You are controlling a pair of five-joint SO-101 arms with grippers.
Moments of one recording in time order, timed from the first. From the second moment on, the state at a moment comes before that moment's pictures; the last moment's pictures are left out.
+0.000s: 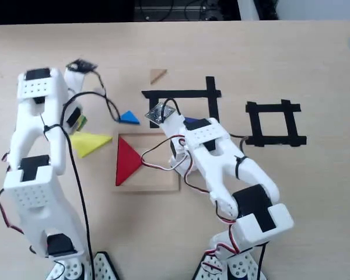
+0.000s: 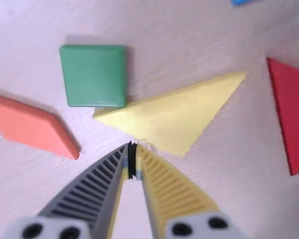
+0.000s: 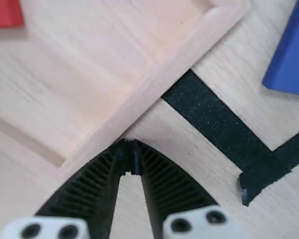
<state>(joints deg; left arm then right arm) -14.6 26.8 -13.4 85.8 -37.8 -20.4 5.1 36.4 55.9 25.3</state>
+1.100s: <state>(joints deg) 0.4 38.7 -8.9 92.7 -34.2 -20.4 5.1 36.4 55.9 25.3</state>
